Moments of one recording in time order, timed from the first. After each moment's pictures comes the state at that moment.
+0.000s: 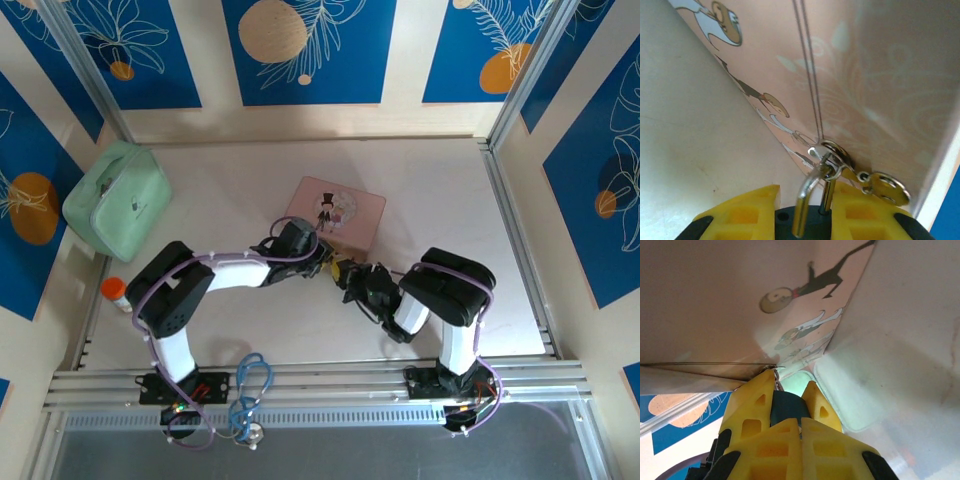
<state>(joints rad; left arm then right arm) -0.77 1.79 0.92 0.18 0.13 -1.54 0.80 1.88 0.26 1.37 0.16 2.06</state>
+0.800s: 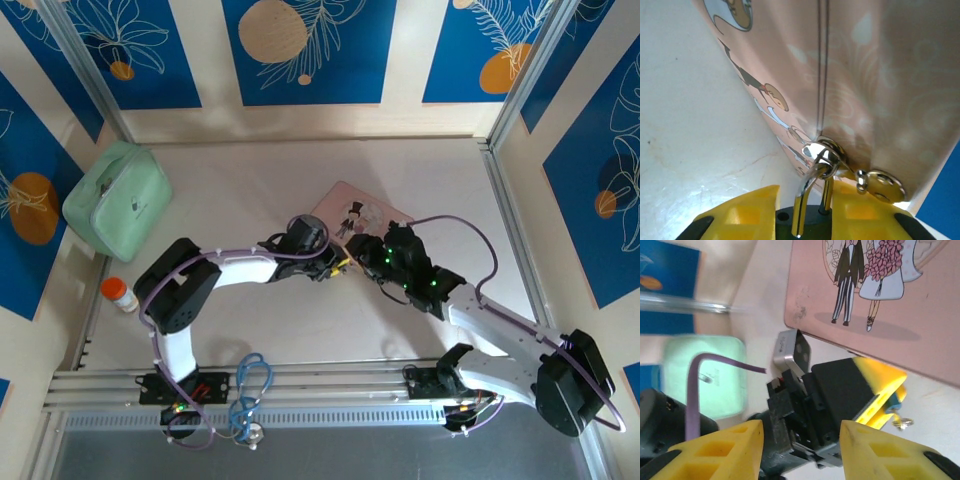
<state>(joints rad) -0.79 1.84 1.01 0.10 0.34 -1.44 0.67 1.05 0.60 -0.11 -0.04 1.22</state>
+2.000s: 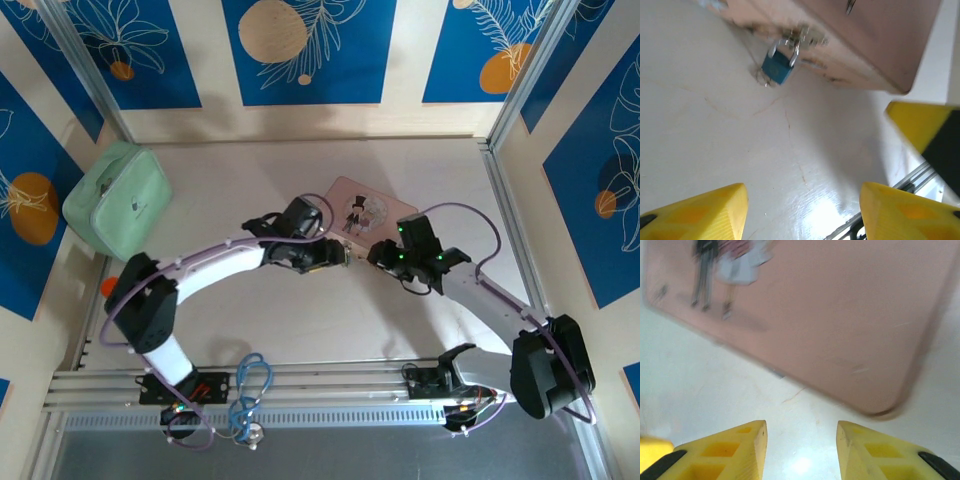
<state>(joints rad) -0.77 1.63 1.22 -0.52 0.31 -0.85 0.46 1.17 0.70 -0.43 -0.15 0.81</state>
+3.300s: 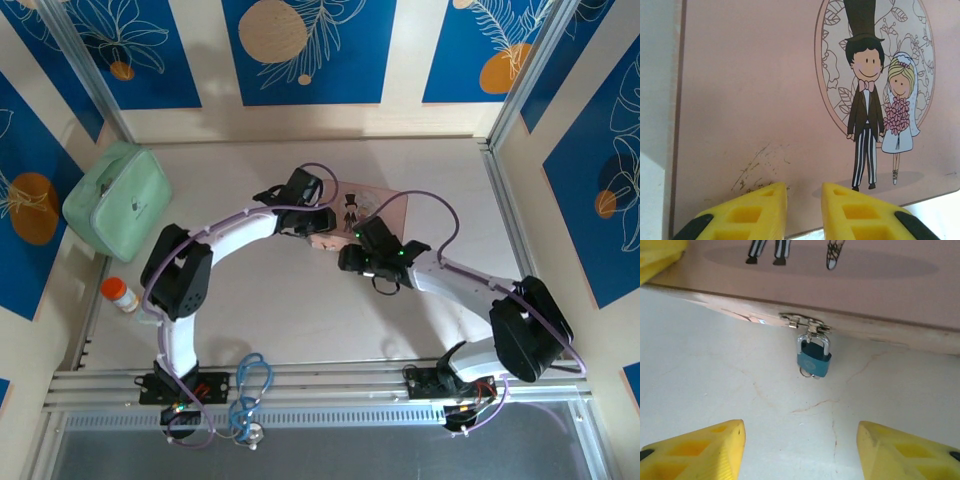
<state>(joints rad) -0.66 1.93 1.46 -0.44 0.23 -0.70 0.67 1.40 0.82 -0.41 0.09 0.76</state>
